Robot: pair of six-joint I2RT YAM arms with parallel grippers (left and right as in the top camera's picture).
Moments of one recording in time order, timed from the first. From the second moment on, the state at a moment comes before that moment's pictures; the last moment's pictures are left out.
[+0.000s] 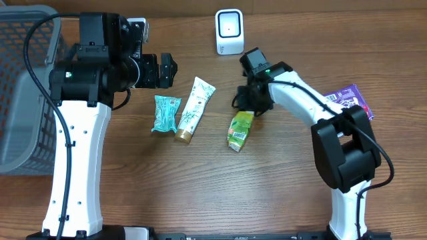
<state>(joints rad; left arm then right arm) -0.06 1.54 1.77 -1.15 0.20 -0.06 0.45 2.13 1.59 -0.82 -0.14 0.46</state>
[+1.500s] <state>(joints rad) -0.06 1.54 1.77 -1.15 0.20 -0.06 0.56 2.13 1.58 -1.34 -0.47 -0.47</state>
